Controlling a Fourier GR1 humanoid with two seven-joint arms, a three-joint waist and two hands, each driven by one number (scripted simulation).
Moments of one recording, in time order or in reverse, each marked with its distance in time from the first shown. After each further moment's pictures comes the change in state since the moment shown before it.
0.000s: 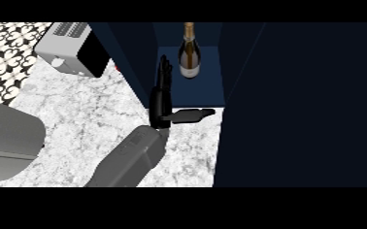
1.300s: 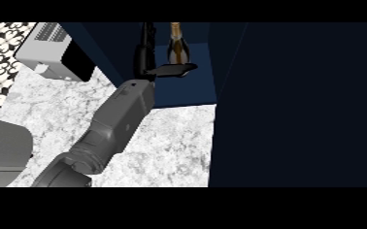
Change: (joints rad) left arm -0.475 -0.001 0.599 0.671 -0.328 -0.275 -0.072; right arm 0.002 0.017 0.021 0.009 -0.026 0.049 -0.018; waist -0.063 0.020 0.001
